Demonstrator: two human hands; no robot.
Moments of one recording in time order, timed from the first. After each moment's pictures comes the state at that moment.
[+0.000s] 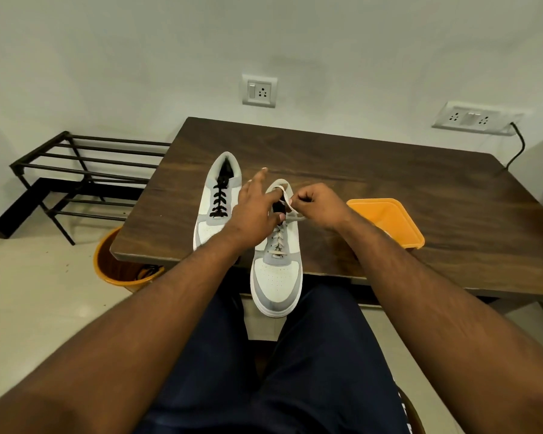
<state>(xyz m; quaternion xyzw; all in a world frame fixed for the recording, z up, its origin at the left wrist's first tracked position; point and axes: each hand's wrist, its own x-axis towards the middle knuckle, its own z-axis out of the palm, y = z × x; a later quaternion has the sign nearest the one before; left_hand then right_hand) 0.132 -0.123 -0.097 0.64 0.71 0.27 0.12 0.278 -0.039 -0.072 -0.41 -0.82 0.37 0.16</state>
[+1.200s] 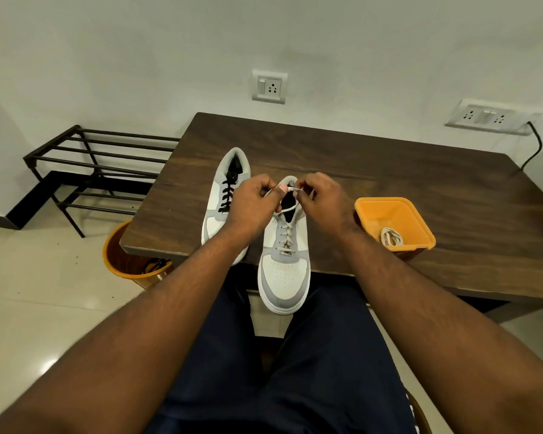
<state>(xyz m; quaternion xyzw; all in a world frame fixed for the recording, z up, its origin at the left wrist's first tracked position) 0.134 -0.140 -0.080 0.45 0.66 0.55 0.26 0.266 -0.050 -0.086 -0.36 -0.86 0.15 0.32</state>
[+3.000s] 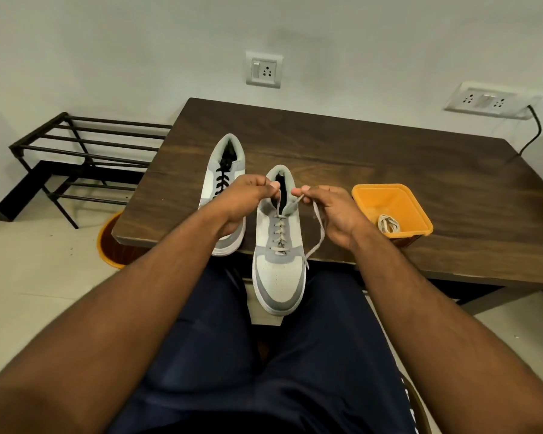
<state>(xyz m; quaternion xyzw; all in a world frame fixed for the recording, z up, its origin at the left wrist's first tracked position) 0.115 -0.135 -0.087 0.41 0.61 0.48 0.48 0.291 -0.072 -0.084 -0.42 -0.51 0.69 0.29</state>
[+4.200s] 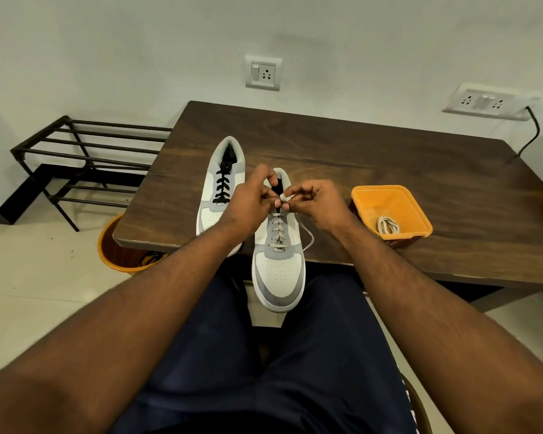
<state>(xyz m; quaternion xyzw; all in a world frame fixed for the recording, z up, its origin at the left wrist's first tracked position) 0.126 -0.135 -0.105 0.55 0.62 0.48 0.27 0.278 -0.069 -0.085 -0.37 -0.71 0.54 0.27</state>
